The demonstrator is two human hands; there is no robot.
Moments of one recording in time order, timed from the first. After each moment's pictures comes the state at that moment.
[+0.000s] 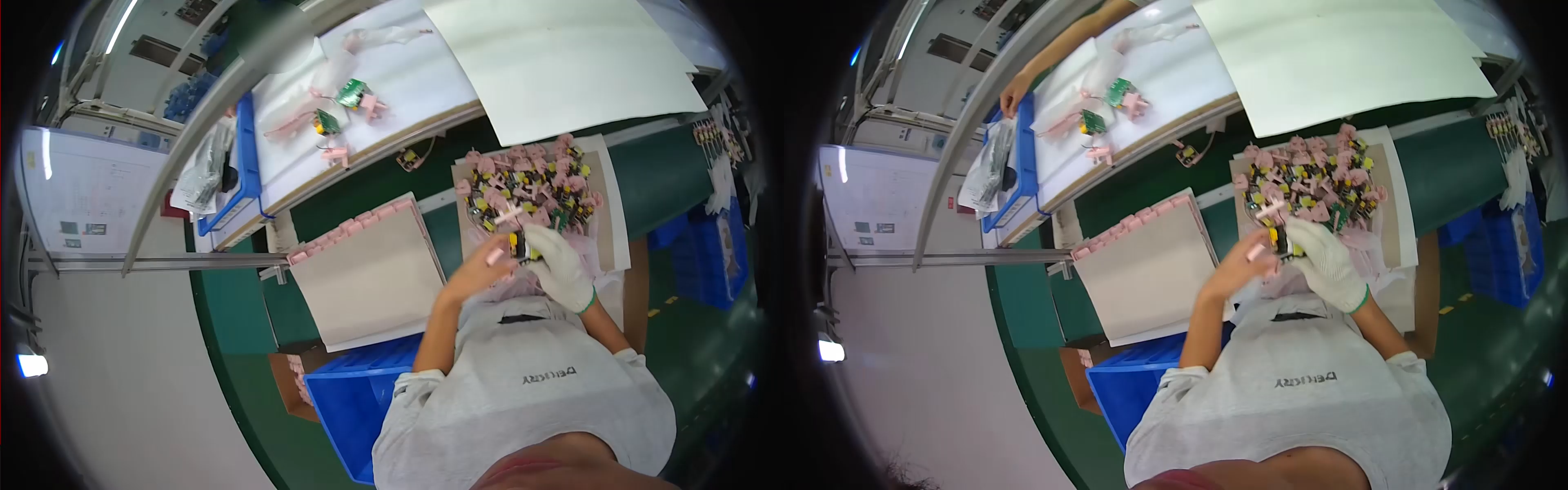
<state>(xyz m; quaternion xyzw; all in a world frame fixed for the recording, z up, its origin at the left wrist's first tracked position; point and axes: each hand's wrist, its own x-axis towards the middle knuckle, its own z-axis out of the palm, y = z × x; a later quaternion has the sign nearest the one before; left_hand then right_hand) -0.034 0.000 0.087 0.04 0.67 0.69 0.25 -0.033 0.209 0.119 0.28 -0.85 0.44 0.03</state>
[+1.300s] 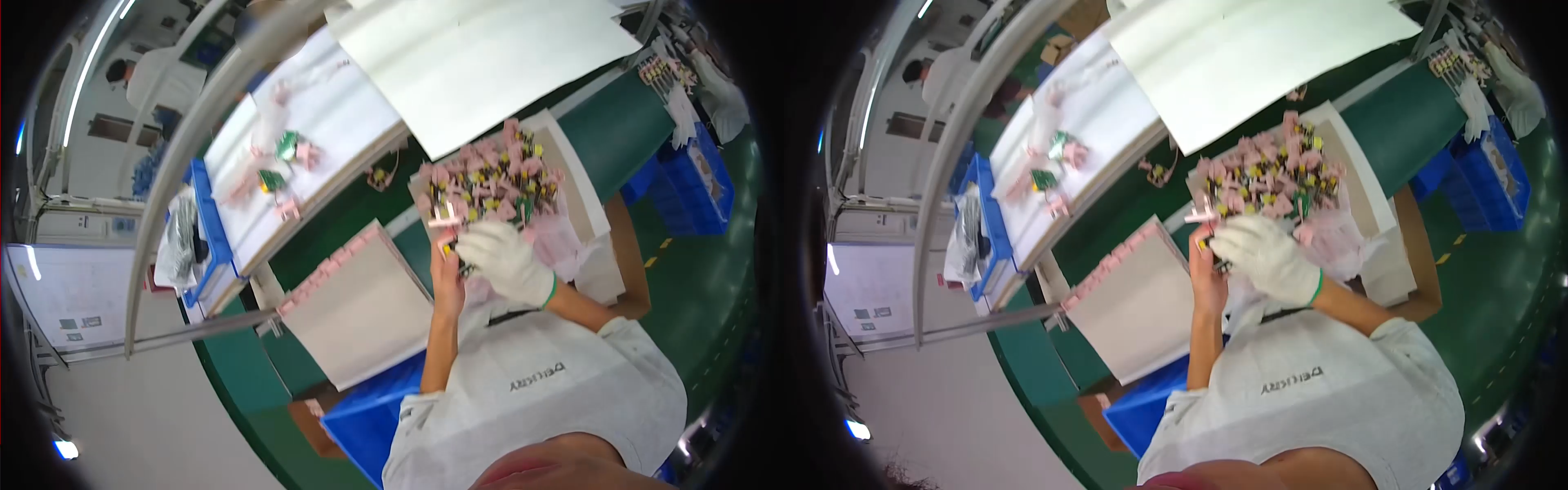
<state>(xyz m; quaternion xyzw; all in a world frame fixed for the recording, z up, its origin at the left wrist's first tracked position) -0.030 0.030 0.075 0.00 0.52 0.85 0.03 -0.038 0.177 0.131 0.33 -0.85 0.33 0.23</state>
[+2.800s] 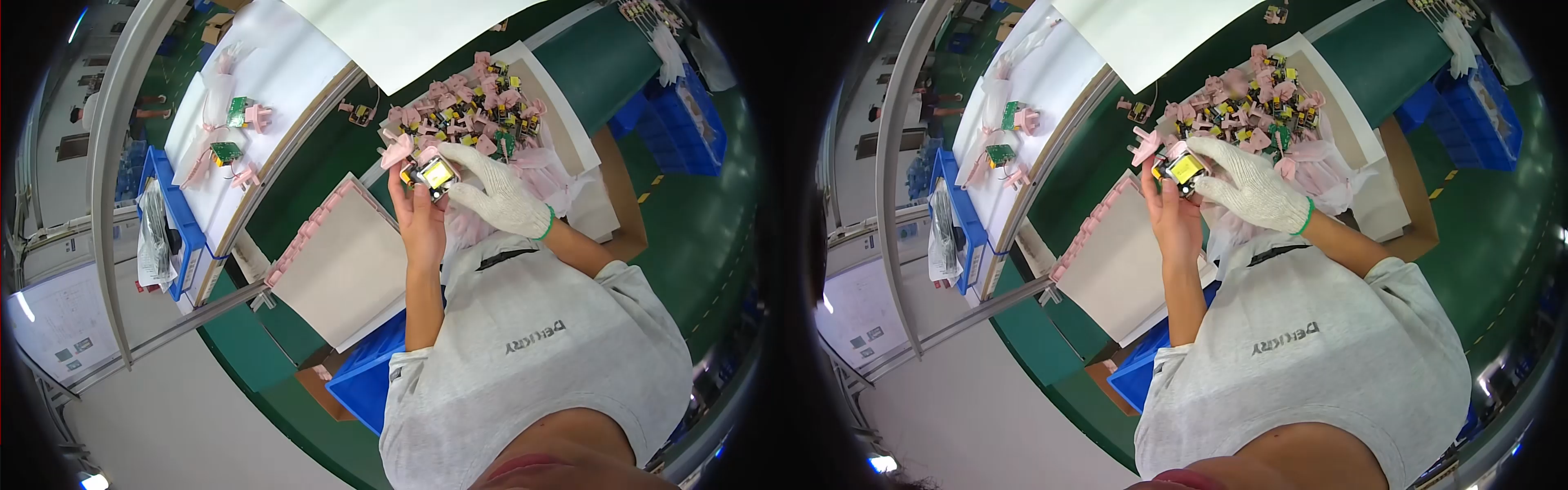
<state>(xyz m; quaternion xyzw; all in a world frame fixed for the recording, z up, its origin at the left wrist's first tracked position) -0.034 0.039 0.124 -0.07 0.43 0.90 0.04 -0.035 0.184 0.145 0.10 -0.76 0.65 -0.02</state>
